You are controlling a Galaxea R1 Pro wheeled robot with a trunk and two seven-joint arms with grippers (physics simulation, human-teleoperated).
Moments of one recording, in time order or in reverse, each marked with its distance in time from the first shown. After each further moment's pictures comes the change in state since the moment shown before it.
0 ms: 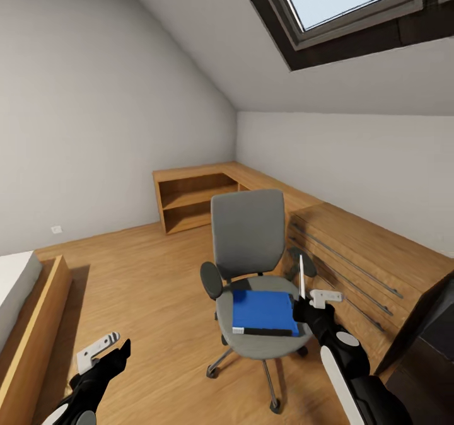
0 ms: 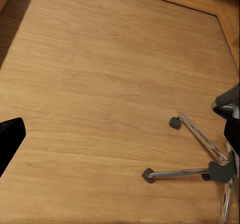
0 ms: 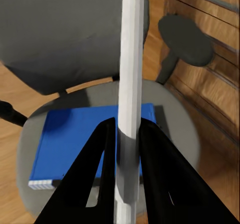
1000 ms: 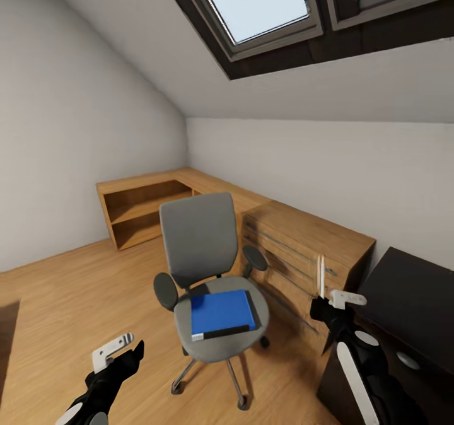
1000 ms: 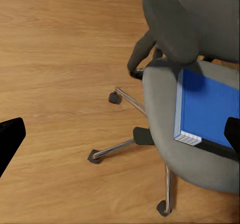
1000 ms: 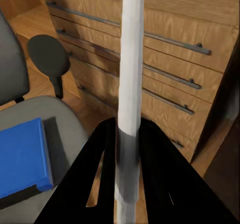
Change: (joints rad) left arm 0.000 0.001 -0.078 0.017 -0.002 0.003 -0.001; right arm 0.000 -0.003 -0.132 -0.001 -0.002 0.009 0.001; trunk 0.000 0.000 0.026
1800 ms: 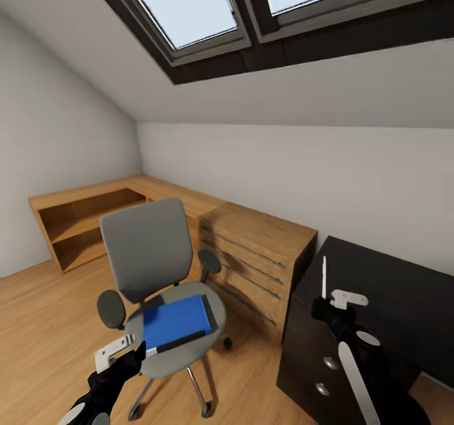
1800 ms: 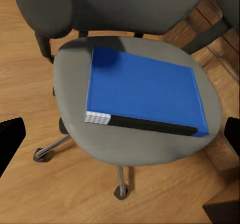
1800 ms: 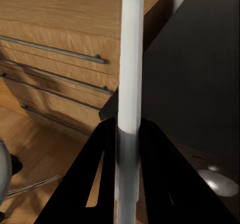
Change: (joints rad) left arm 0.000 0.003 -0.017 0.004 0.000 -0.002 0.001; right arm 0.000 0.000 -0.010 -0.001 0.000 0.000 0.000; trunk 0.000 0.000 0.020
